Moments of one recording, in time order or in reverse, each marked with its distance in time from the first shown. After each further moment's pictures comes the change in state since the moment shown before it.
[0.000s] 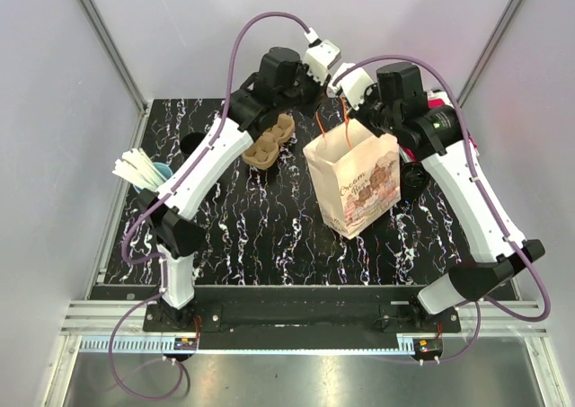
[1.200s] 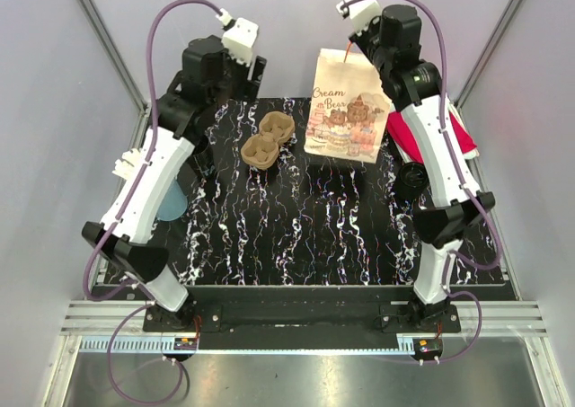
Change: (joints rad) left arm 0.200 -0.268 -0.183 -0.008 -0.269 0.068; right arm -0.134 0.411 0.455 0.369 0.135 -0.021
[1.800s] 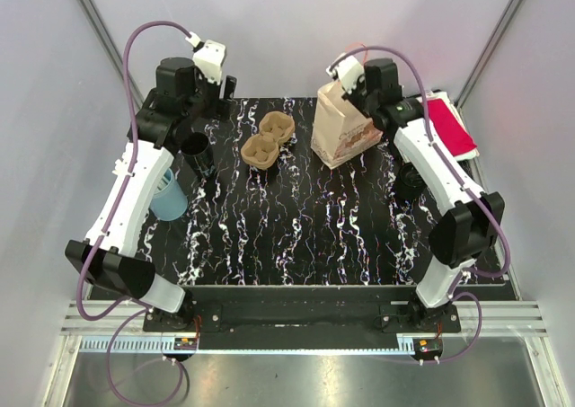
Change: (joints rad) left arm 0.187 -0.160 -0.291 0.000 0.105 -0.027; right arm -0.007 -0.165 -0.576 0.095 -0.070 0.000
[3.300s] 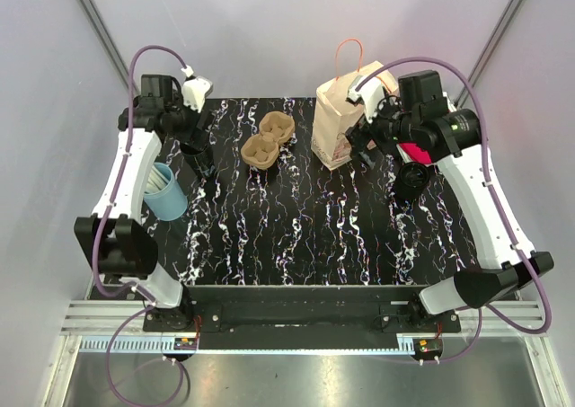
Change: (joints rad) left arm 0.256 0.097 -0.097 -0.184 0.251 0.282; right arm 0.000 -0.300 0.055 -0.573 -0.483 0.129
